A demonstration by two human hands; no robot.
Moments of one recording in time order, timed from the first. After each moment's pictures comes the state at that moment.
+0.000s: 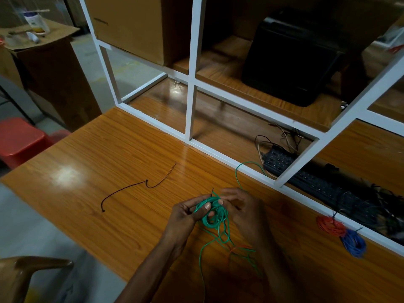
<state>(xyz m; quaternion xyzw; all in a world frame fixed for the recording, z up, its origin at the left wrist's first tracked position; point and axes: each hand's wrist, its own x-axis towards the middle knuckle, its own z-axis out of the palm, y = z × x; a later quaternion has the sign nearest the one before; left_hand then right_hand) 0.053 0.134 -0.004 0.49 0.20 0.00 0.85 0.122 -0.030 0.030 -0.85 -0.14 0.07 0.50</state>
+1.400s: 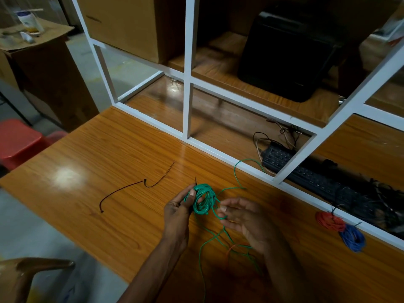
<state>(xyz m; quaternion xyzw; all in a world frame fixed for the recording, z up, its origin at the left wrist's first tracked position) 0.066 0.130 -0.009 0.38 0.29 0.12 0.87 0.107 -0.039 0.056 -0.62 0.11 0.33 0.70</state>
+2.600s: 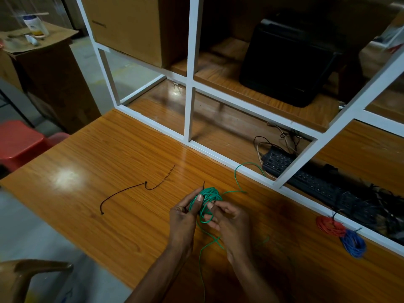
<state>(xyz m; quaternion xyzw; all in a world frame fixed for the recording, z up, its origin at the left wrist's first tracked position) 0.061 0.118 -0.007 0.46 0.25 0.14 0.84 0.082 0.016 0.032 -0.65 0.16 0.13 0.73</state>
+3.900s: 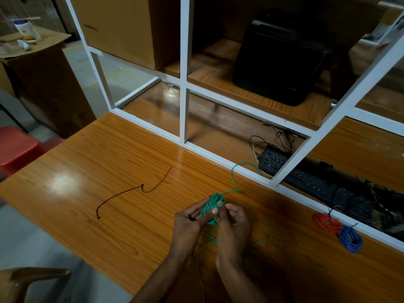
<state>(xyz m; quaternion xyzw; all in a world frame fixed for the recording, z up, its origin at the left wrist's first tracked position) 0.051 0.104 0.009 0.48 0.21 0.06 0.85 0.072 0.022 0.013 -0.68 0.22 -0.06 0.70</state>
